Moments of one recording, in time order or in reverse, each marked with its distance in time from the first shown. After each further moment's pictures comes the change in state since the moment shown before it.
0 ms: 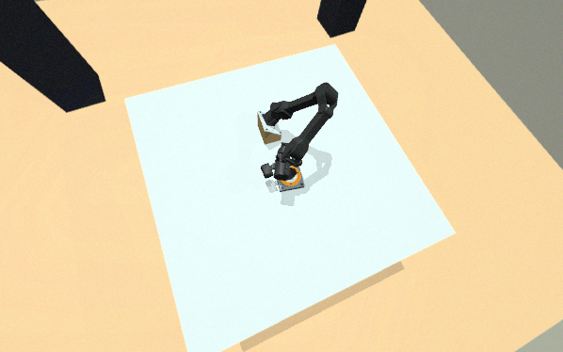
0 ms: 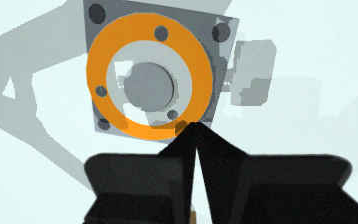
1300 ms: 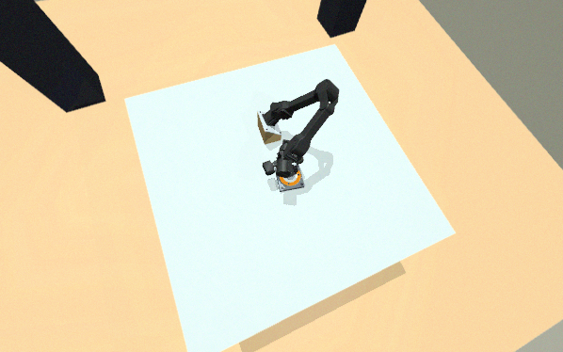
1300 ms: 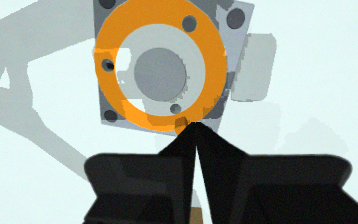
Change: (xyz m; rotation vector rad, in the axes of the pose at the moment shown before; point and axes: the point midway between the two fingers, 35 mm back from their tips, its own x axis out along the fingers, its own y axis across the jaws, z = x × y) arm -0.001 0.011 -0.009 -0.001 0.002 -0.007
